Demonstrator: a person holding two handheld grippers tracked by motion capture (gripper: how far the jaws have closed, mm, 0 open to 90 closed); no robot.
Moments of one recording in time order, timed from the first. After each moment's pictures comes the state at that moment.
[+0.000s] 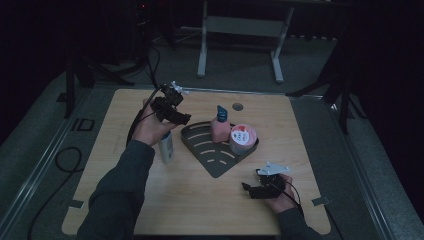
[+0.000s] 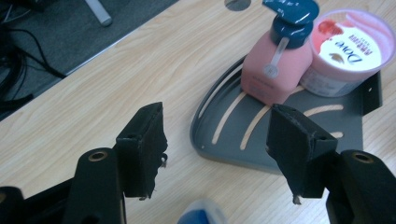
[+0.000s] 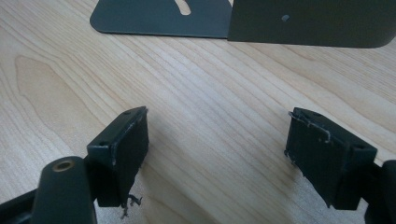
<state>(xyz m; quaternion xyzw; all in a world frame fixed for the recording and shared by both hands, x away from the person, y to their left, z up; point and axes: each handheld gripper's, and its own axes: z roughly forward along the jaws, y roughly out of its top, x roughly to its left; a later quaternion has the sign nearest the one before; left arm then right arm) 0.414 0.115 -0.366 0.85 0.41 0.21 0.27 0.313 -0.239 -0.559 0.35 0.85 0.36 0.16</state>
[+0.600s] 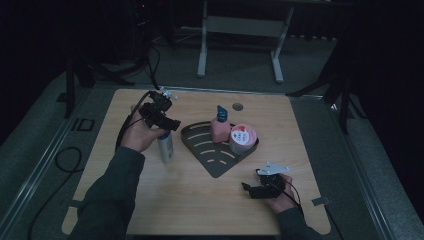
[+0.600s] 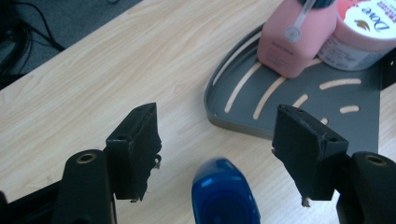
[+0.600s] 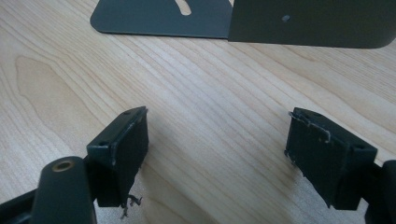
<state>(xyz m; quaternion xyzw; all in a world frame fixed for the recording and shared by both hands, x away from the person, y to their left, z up) 0.401 0.138 -0.375 0.84 0.43 0.20 0.25 0.313 -0.239 -0.559 0.35 0.85 0.36 0.15</state>
